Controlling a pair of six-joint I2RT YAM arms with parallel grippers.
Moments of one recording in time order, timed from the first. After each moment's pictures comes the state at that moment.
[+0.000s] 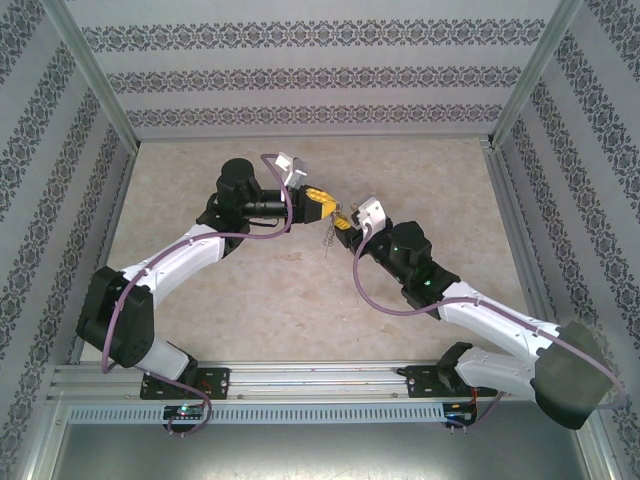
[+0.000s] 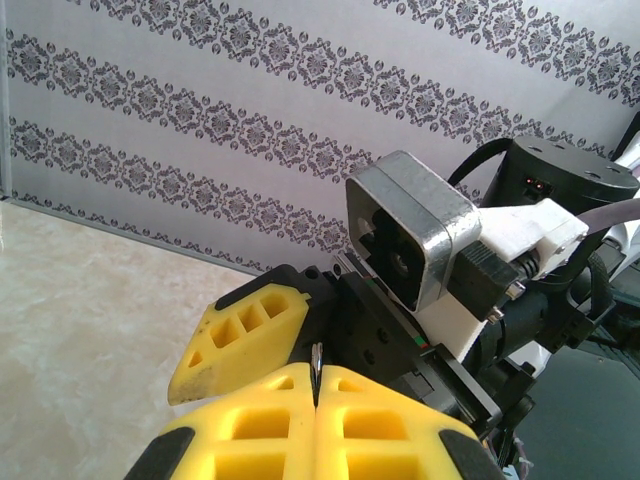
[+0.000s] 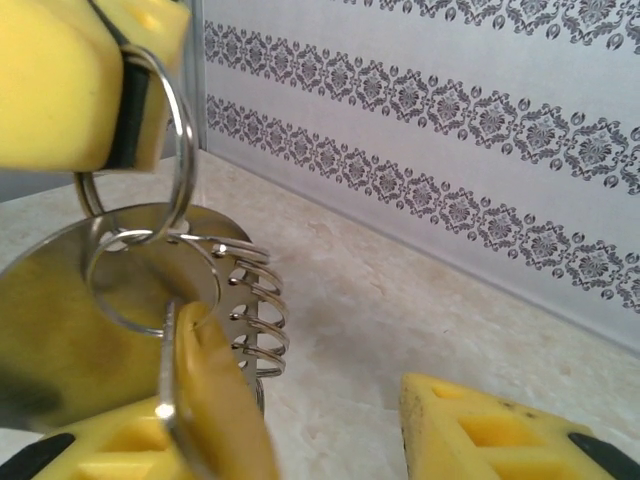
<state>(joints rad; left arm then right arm) -0.46 1.50 1.06 0.42 1.04 -0.27 0.69 1.10 0.60 0.39 0.05 -0.10</state>
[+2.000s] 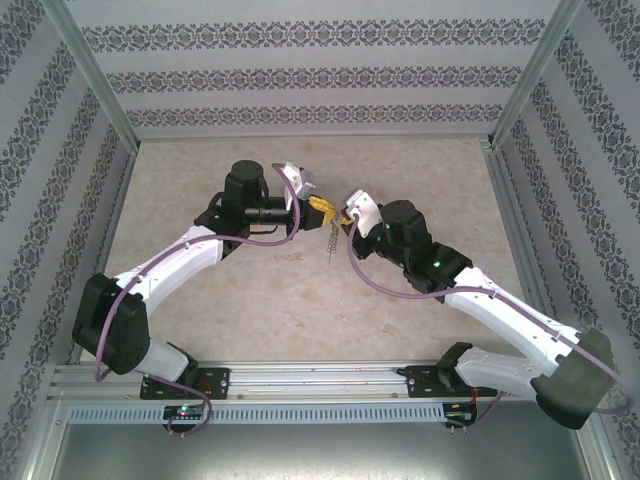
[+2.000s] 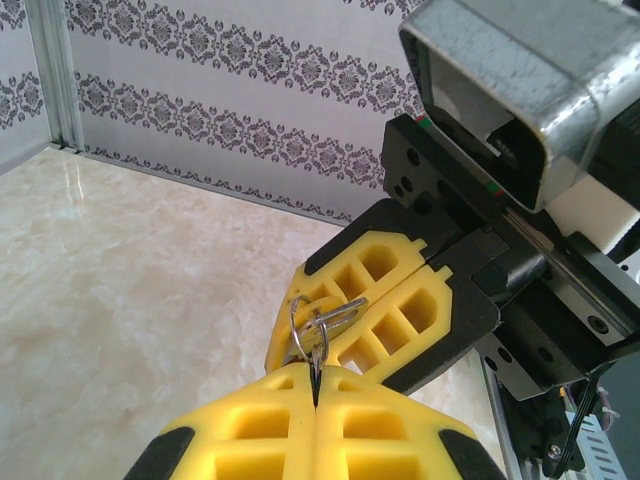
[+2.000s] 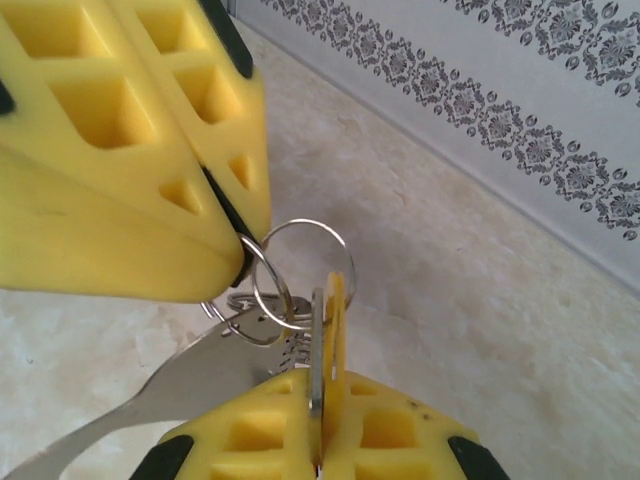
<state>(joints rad) -0.49 1.47 1.09 0.11 0.90 0.02 0.70 1.10 0.88 -0.20 0.01 -0.19</state>
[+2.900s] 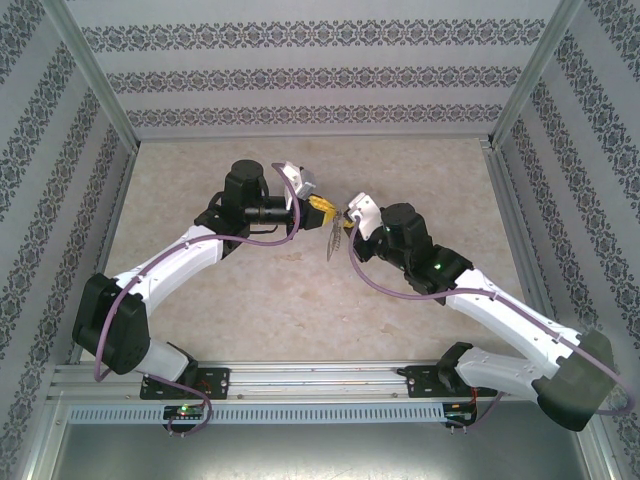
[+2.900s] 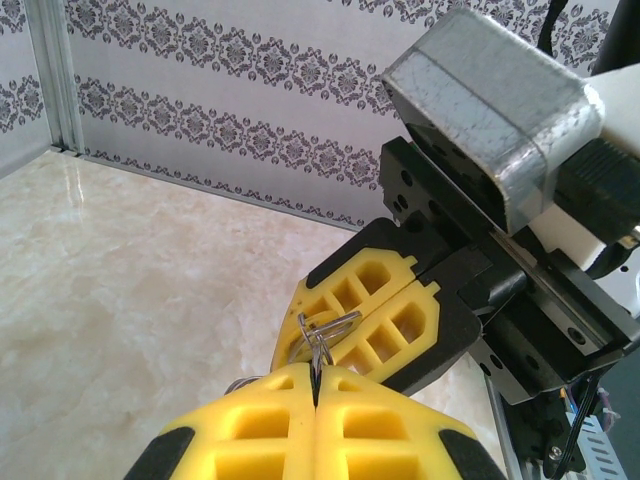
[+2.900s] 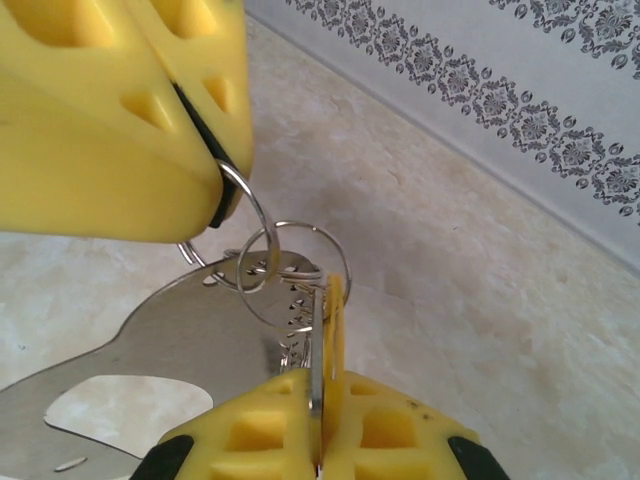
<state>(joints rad) -0.49 1.46 1.09 0.11 0.90 0.02 0.70 1.08 0.86 -0.21 0.03 -0.17</state>
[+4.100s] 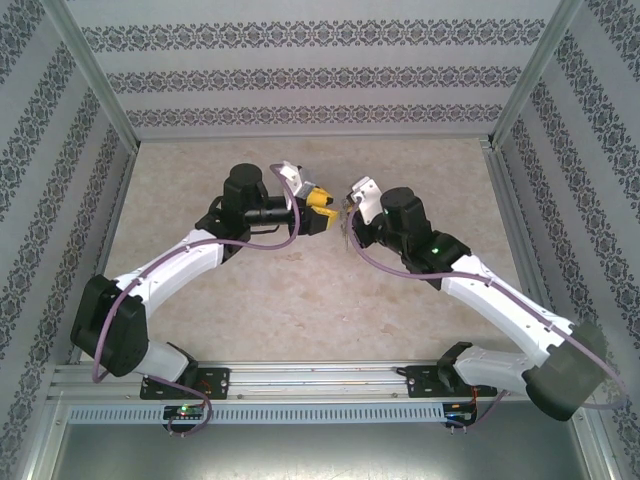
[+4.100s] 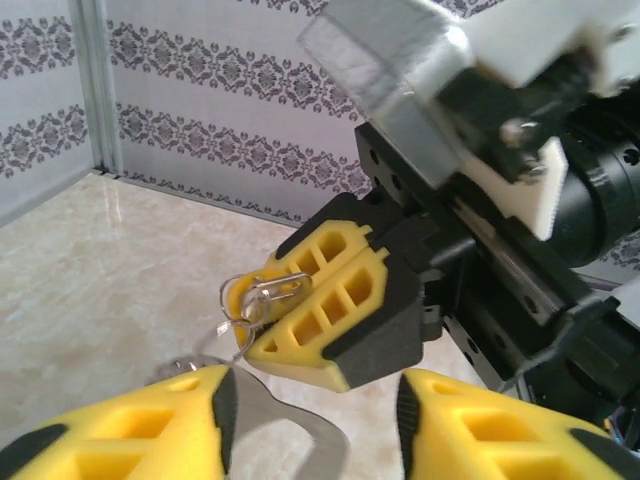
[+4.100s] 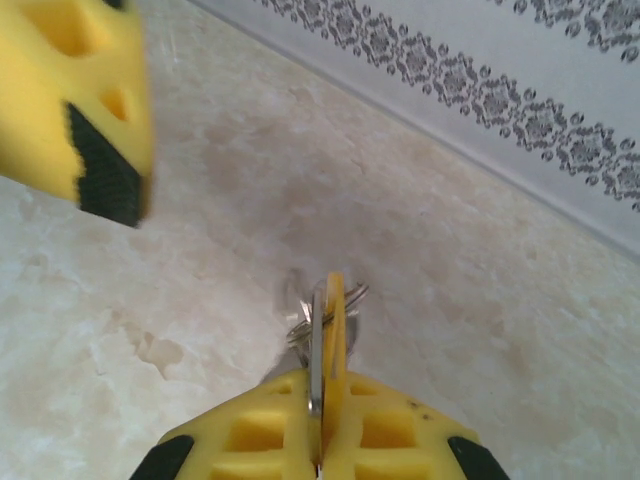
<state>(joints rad) -0.50 1.44 1.04 0.22 0.81 -0.01 0.62 1.18 0.97 -0.27 0.05 -0.13</state>
